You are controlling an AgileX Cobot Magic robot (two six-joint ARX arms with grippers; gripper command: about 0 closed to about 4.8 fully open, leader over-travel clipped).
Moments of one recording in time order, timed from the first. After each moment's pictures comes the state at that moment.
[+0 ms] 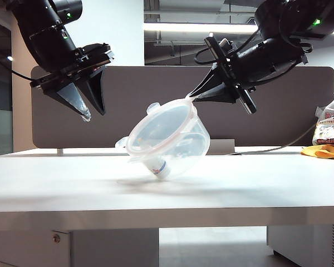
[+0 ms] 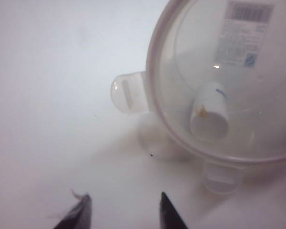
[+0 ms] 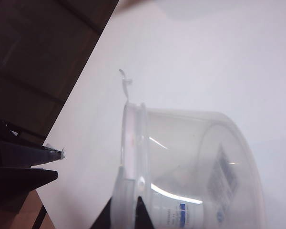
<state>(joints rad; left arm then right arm) -0.29 1.71 1.44 -0.67 0.22 0.05 0.28 1.83 1.28 0.11 -0.70 0.55</state>
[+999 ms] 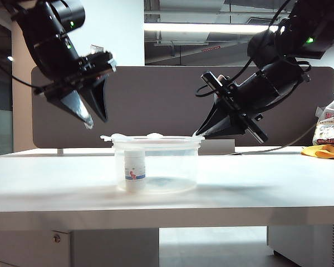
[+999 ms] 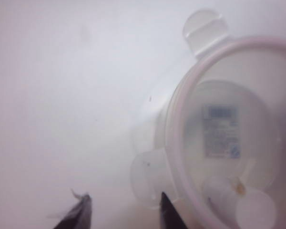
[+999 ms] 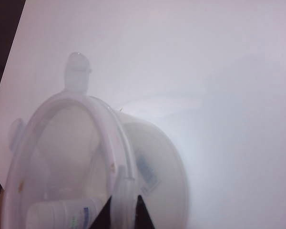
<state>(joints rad) -0.29 1.75 1.44 -0.64 0.22 0.05 0.29 1.90 1.28 -0.10 -0.62 0.47</state>
